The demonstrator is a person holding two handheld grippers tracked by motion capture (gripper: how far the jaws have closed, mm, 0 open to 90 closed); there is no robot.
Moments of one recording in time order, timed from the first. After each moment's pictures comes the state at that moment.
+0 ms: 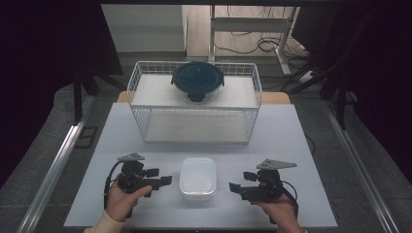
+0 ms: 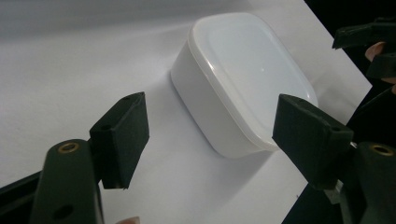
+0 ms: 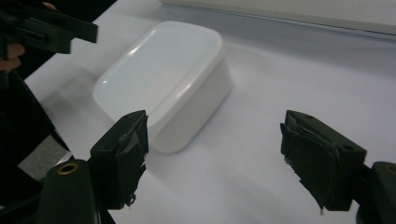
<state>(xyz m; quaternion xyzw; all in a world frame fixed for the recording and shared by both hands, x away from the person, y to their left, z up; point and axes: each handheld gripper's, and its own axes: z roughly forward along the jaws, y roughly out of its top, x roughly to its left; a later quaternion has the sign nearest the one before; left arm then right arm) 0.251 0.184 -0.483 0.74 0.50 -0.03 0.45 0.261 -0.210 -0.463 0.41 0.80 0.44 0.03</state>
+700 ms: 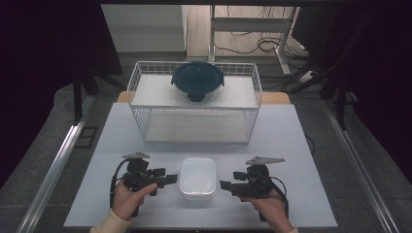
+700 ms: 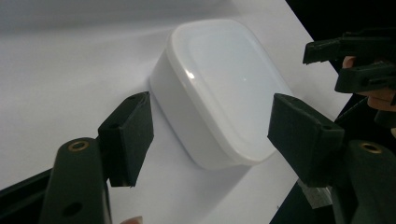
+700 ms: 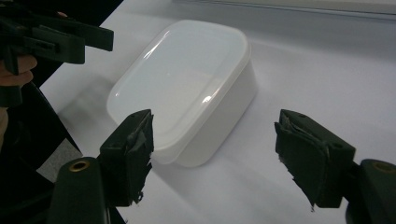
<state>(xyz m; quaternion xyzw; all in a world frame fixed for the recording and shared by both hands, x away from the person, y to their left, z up) 0.257 0.167 -0.476 0.73 0.50 -0.05 0.46 0.271 -0.186 -0.464 0.43 0.79 0.43 -0.01</state>
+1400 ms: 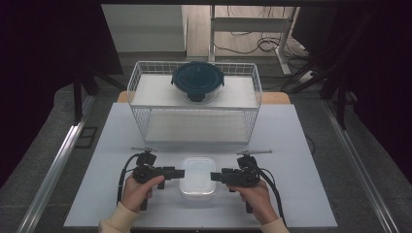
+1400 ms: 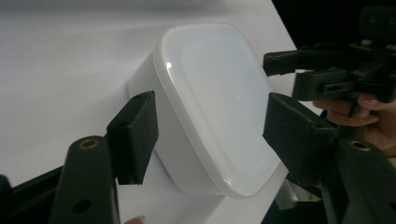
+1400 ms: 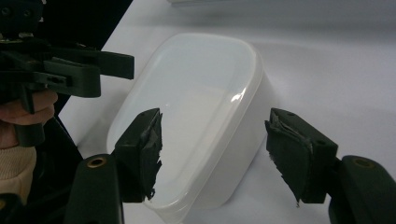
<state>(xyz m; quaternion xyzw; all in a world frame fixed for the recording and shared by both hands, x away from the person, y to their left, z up) 0.283 0.159 -0.496 0.70 0.52 -0.13 0.47 0.300 -0.162 -0.483 0.48 0.76 0.43 -0.08</state>
